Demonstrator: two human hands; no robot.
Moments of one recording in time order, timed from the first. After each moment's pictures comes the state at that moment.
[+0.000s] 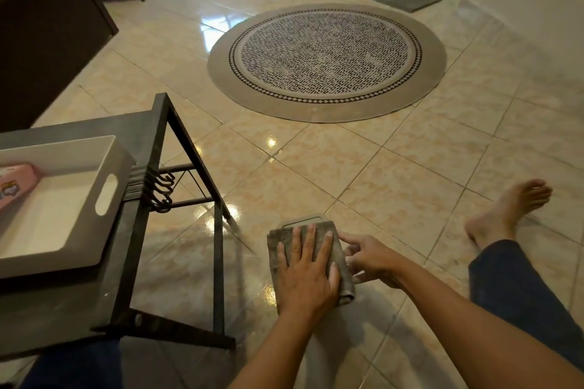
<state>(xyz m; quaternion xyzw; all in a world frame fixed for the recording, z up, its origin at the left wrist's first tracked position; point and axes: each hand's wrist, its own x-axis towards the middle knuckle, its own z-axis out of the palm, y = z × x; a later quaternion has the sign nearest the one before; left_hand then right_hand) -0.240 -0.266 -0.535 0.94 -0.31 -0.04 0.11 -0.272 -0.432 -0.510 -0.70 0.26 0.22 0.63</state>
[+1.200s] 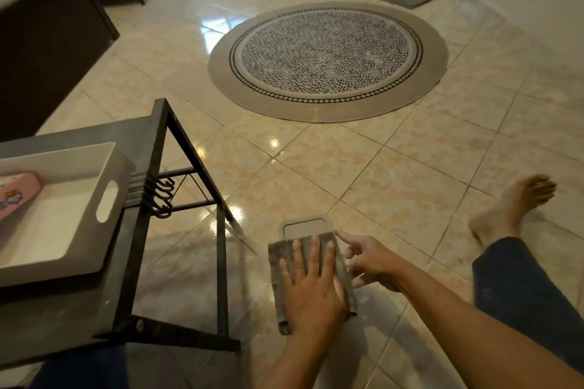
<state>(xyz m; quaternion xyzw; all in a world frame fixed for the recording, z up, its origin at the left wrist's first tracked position) -0.266 -0.266 -0.533 0.95 -0.27 -0.11 0.09 -0.274 -0.424 -0.501 -0.70 0.26 0.20 0.63</state>
